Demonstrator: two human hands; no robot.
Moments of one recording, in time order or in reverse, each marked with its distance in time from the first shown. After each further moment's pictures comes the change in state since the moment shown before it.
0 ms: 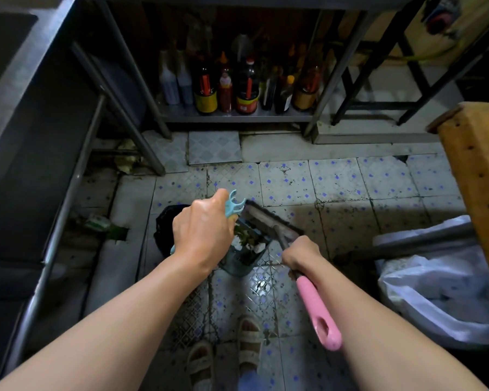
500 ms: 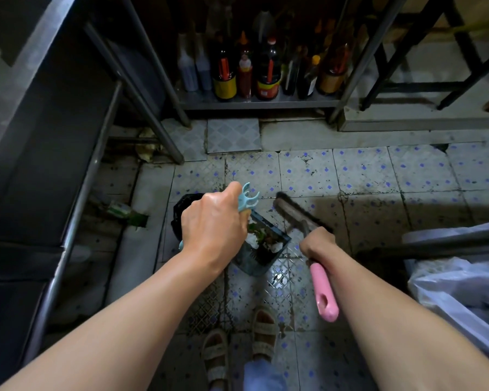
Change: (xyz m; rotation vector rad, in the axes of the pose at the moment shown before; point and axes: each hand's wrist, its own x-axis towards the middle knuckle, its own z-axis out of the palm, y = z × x) left_hand -0.002 0.002 0.011 0.082 0.013 -0.050; right_hand 0.036 -0.002 0.006 -0.086 -0.044 -0.056
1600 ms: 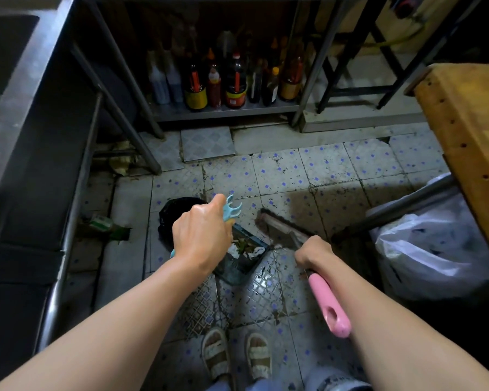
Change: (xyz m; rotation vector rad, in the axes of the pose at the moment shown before) left_hand -0.062 -0.047 -0.017 -0.065 -0.073 0.099; right_hand -0.098 0.038 0.037 0.002 0.092 0.132
